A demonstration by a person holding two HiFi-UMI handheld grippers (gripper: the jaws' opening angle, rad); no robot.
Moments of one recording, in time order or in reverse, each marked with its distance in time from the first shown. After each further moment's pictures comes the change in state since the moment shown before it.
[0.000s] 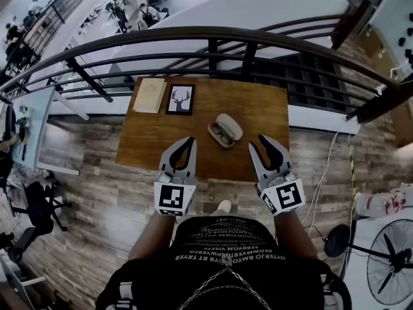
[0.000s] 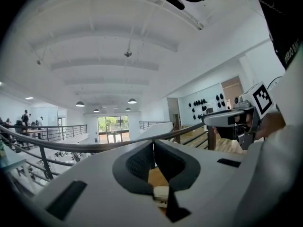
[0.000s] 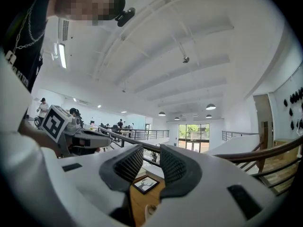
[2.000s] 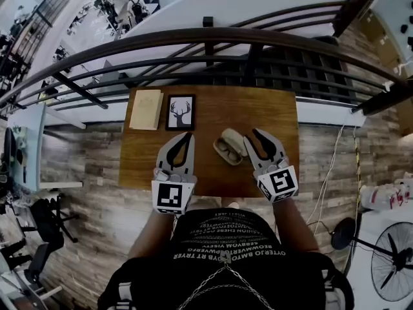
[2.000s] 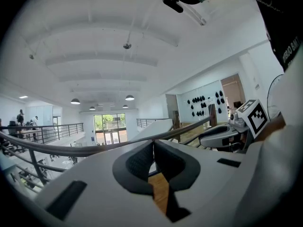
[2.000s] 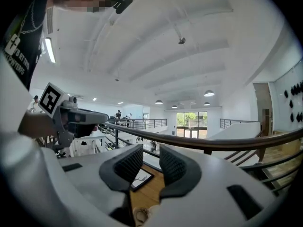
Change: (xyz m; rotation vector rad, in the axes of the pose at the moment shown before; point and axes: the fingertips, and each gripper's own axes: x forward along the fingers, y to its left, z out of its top) left arm 0.130 0.091 -0.008 0.012 0.038 -0.043; right arm 0.152 -0.070 -0.083 0.063 0.155 -0.026
